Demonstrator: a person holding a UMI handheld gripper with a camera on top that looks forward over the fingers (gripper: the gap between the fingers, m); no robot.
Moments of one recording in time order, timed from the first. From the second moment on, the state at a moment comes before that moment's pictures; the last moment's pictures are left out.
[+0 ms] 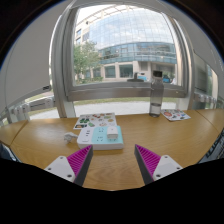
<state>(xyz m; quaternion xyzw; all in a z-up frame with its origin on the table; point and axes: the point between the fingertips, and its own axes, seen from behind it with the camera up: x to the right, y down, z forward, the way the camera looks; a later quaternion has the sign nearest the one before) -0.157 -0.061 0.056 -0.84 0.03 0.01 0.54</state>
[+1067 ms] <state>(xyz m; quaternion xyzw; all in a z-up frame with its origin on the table) 0.012 0.054 0.271 -0.76 0.09 -0.06 0.64</state>
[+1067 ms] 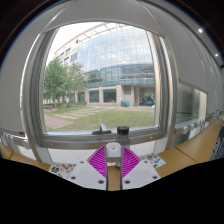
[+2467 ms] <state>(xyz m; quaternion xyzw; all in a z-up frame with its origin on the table) -0.065 -0.102 0.096 -0.82 0.09 -0.02 0.57</state>
